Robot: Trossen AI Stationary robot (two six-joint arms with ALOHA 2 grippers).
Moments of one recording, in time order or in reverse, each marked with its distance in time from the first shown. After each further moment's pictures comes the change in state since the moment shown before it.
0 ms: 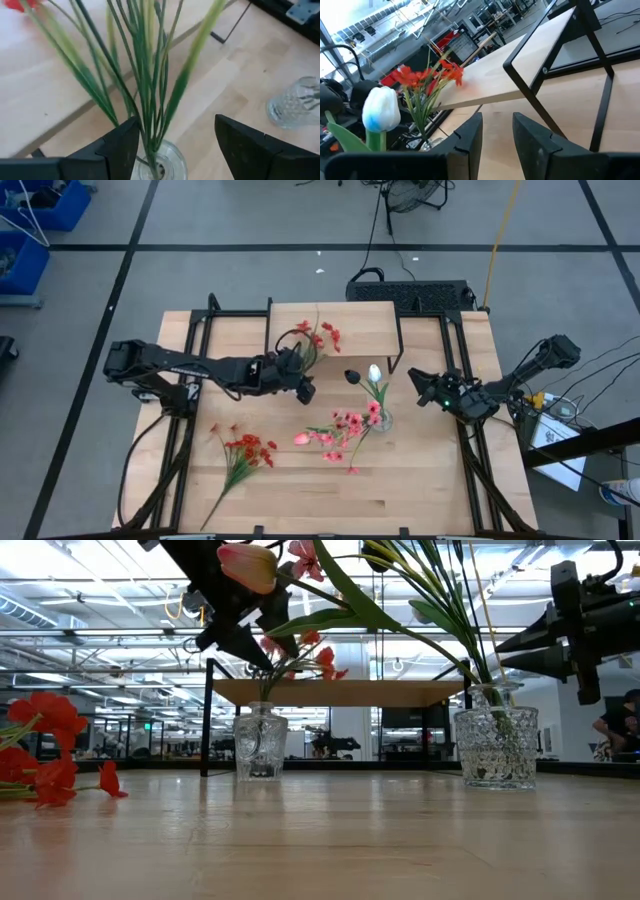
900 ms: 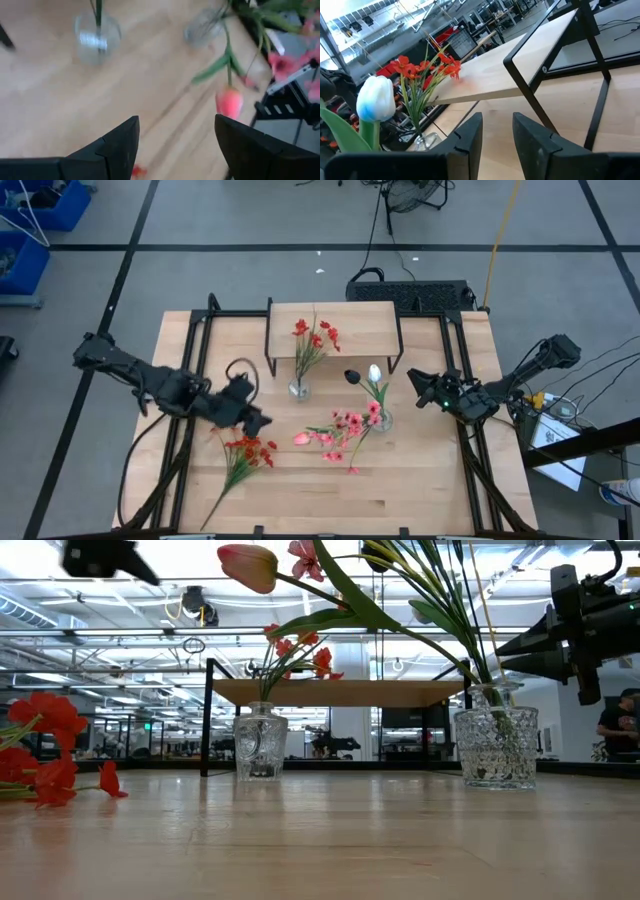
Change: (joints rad) left arm -0.377 -0.374 0.000 -0.407 0.142 -0.531; right arm 0.000 0.009 0.000 -0.022 -0.006 -0.034
